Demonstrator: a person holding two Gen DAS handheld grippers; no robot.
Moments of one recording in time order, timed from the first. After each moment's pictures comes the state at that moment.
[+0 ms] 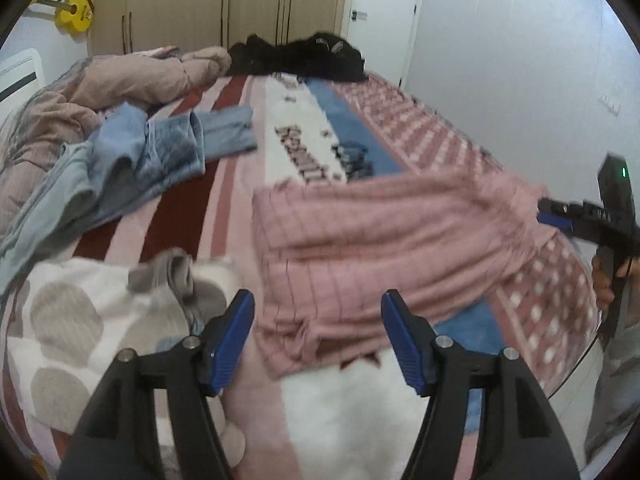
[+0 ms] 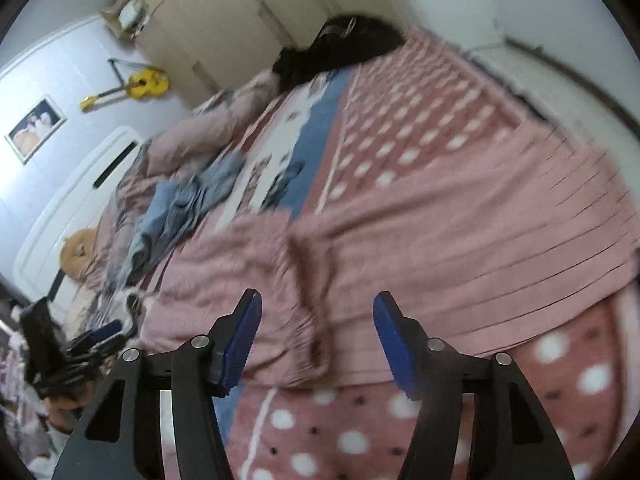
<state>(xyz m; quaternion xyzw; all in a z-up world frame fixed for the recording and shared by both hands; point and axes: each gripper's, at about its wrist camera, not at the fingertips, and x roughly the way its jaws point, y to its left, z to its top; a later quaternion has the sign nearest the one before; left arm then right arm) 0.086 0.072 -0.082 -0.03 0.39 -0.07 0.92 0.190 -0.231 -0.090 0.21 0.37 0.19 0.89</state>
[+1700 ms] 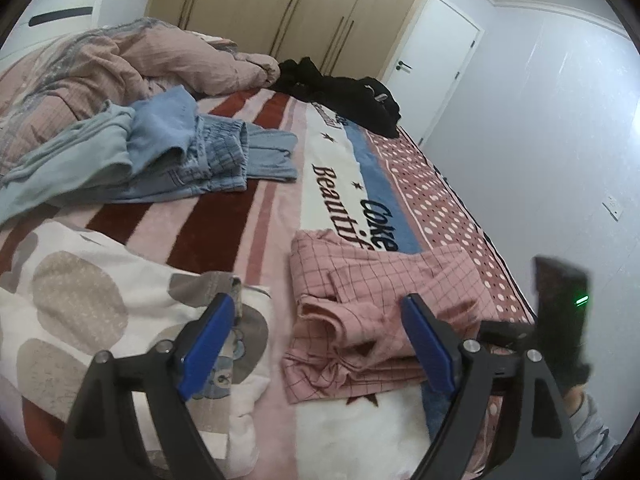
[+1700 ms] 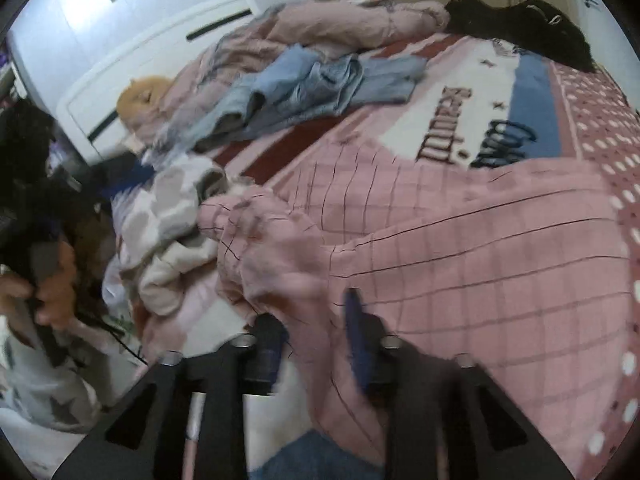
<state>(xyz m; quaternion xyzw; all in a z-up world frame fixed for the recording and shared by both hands) 0.084 0.135 -0.067 -0.17 0.35 -0.05 0.92 0.195 -0.010 -0.094 0.00 0.40 0.40 0.82</state>
